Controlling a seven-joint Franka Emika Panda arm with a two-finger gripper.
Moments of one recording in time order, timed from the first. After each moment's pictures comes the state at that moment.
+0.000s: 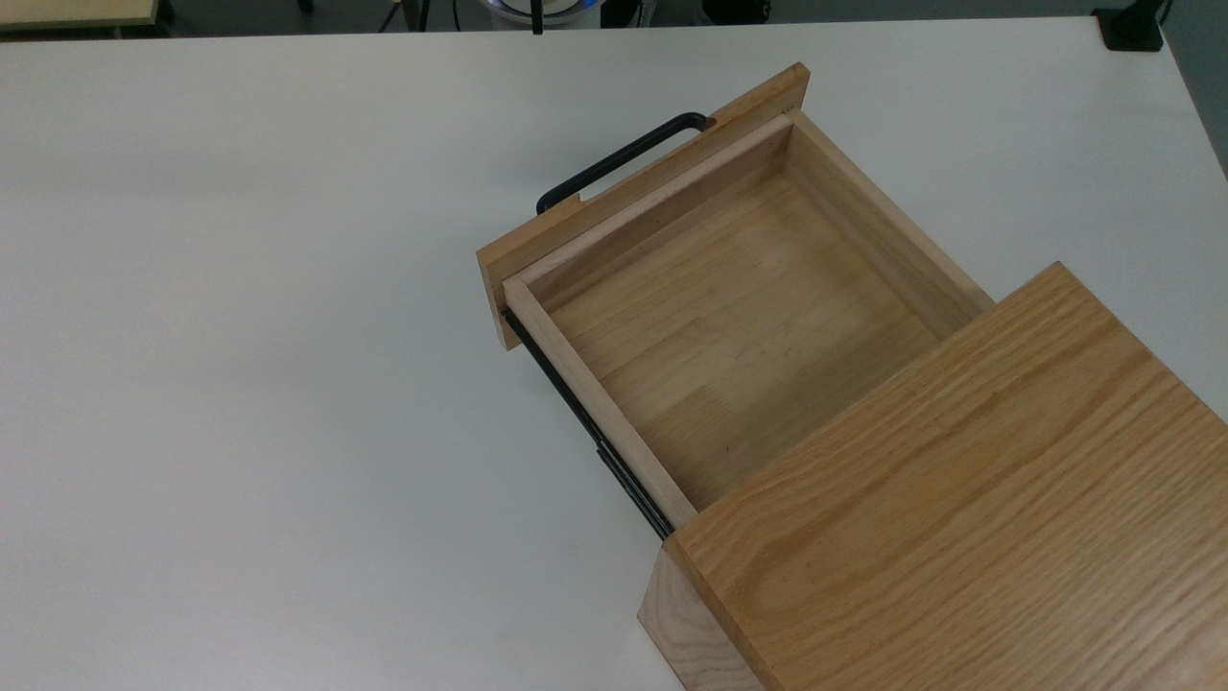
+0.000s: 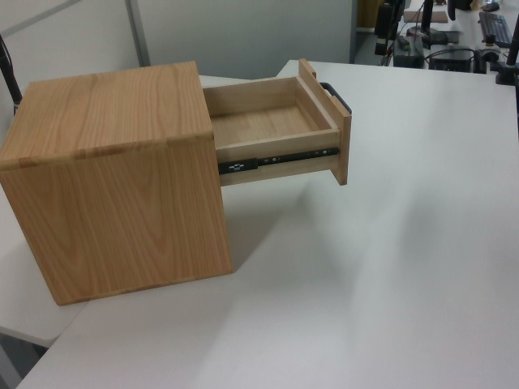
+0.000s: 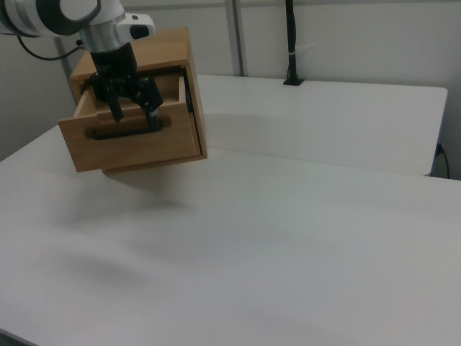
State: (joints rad) arm 0.05 -0.03 -0.03 -1.60 -0.01 1.66 0.01
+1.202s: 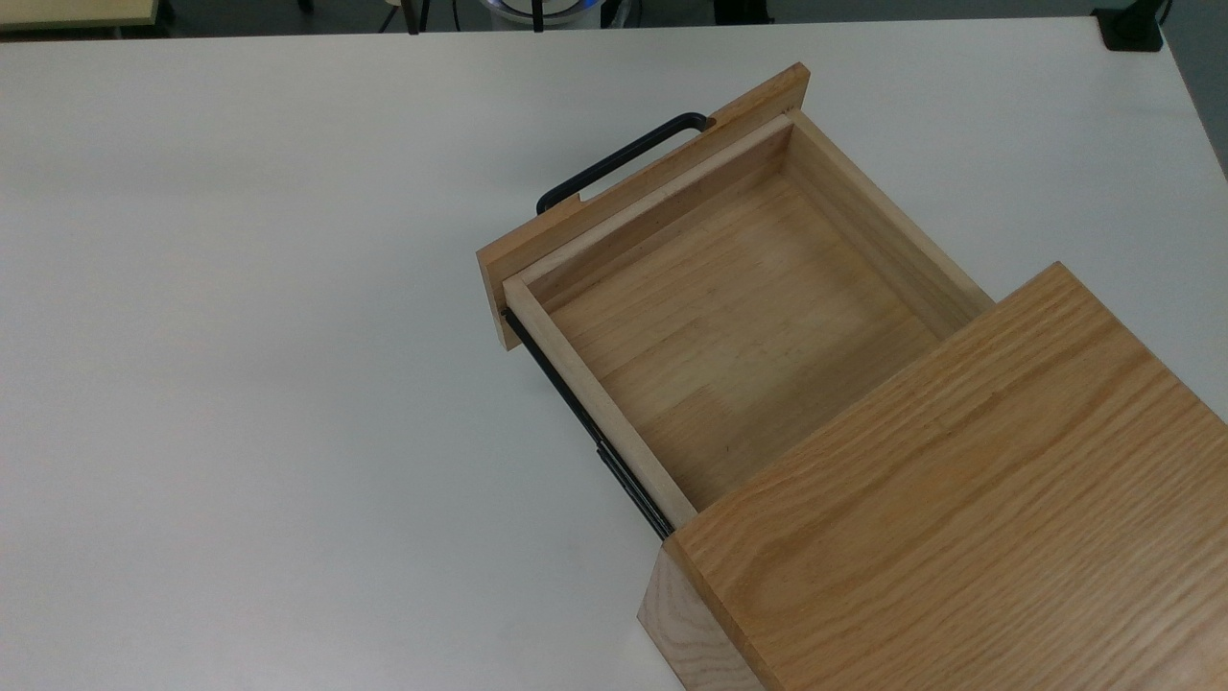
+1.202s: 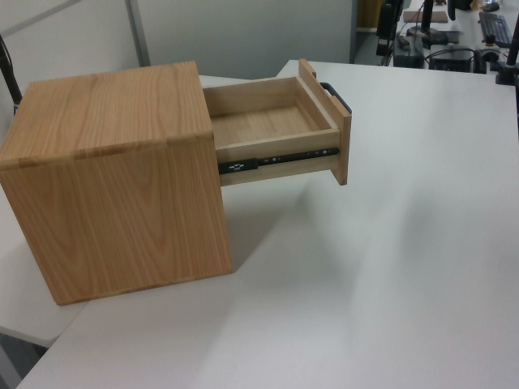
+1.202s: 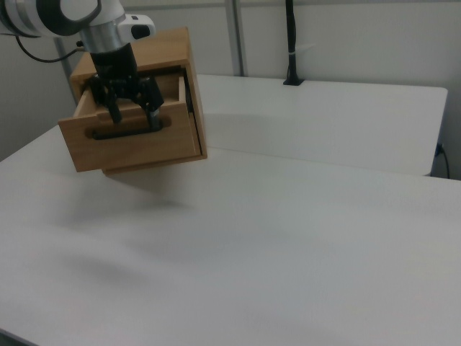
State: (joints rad) arm 0.05 -0.03 -0.03 -1.60 -0.01 1.65 -0.07
